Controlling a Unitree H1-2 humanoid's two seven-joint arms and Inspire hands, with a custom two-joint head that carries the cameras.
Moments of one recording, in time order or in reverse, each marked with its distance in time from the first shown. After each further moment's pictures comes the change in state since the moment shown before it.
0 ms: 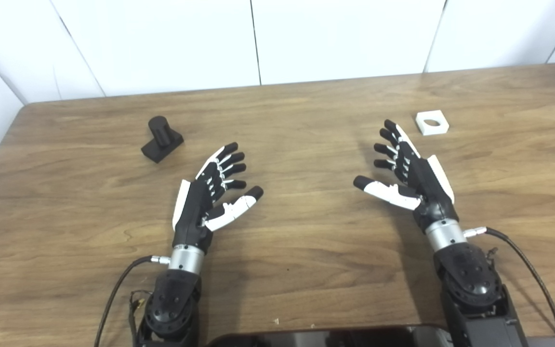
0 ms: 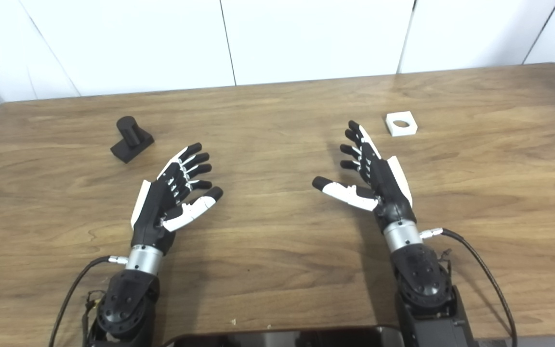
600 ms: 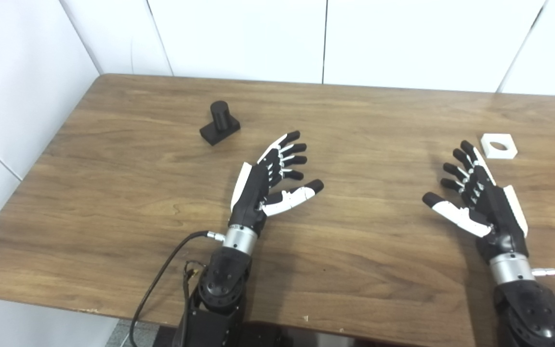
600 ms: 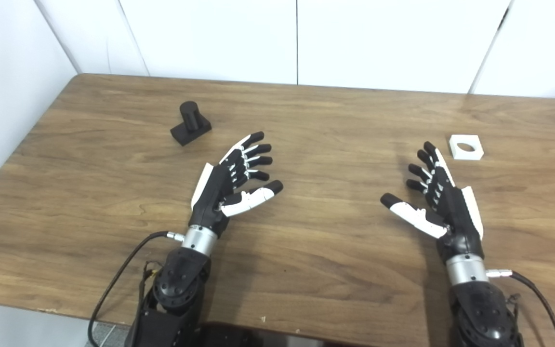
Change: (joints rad) left arm -0.029 -0.051 -0.025 0.053 0.051 -0.049 0.047; right arm 0.009 -0.060 -0.052 0.073 0.089 -0.082 0.028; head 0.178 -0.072
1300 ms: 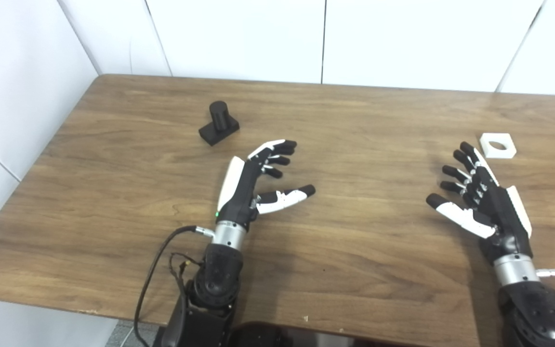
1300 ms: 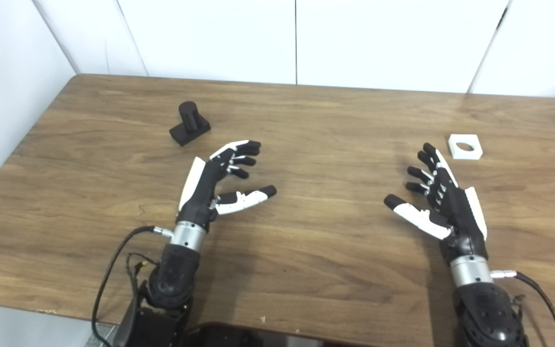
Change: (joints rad) left arm -0.016 0.056 -0.009 -0.099 0.375 0.142 0.094; right arm 0.000 -0.007 -0.006 0.002 0.011 -0.005 0.018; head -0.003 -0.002
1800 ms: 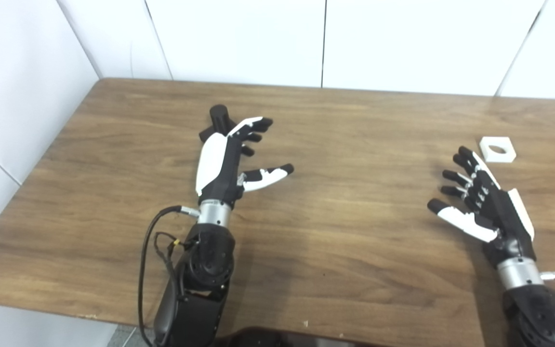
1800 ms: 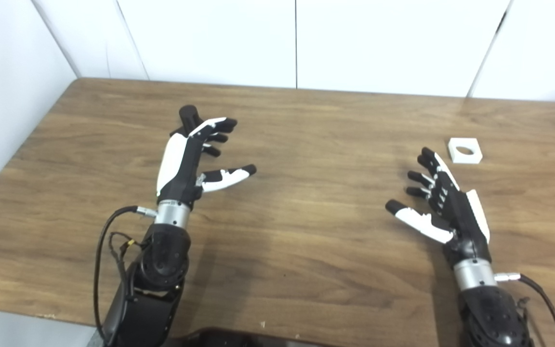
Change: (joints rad) left arm -0.064 0.034 0.030 -0.060 0.127 0.148 0.019; right arm -0.012 -0.021 0.002 0.016 0.005 -0.007 0.012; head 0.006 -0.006
